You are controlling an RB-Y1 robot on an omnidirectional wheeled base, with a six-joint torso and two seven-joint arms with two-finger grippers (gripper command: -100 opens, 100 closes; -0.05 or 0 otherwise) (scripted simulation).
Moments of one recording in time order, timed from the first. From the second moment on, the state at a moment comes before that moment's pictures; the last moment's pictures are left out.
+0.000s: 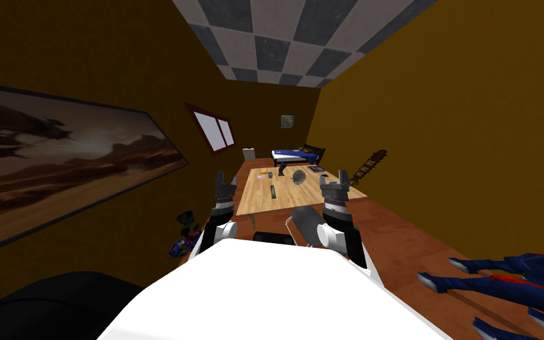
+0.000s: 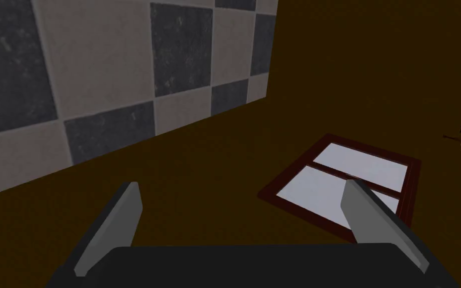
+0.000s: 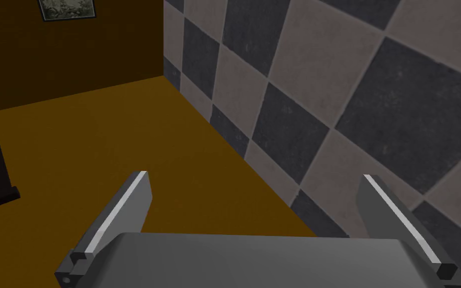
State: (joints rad) left arm 0.54 0.00 -0.04 -2.26 0.06 -0.48 0.00; right arm 0.46 -0.04 0.00 -2.31 -0.09 -0.40 0.00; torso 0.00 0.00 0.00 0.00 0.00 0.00
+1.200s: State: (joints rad) left arm 0.41 0.32 -0.14 -2.13 -0.20 -0.53 -0.21; right arm 0.46 -0.04 0.00 -2.31 -0.09 -0.40 0.00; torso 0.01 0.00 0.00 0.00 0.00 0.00
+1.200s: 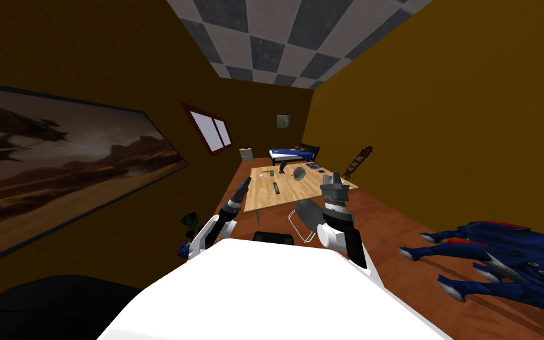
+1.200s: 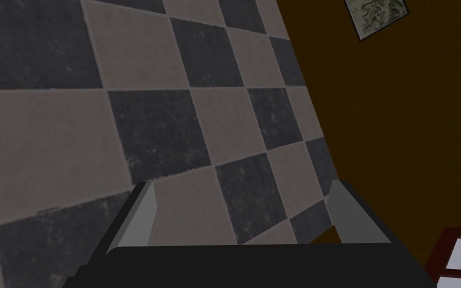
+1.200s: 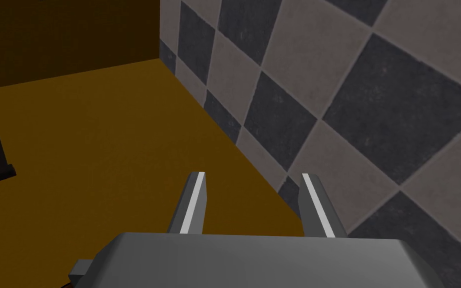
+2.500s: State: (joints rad) left arm 0.26 0.60 -0.25 -1.93 -0.55 -0.59 -0.44; right arm 0.46 -0.04 0.00 -2.31 -0.09 -0.40 0.00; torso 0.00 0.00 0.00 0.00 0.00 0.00
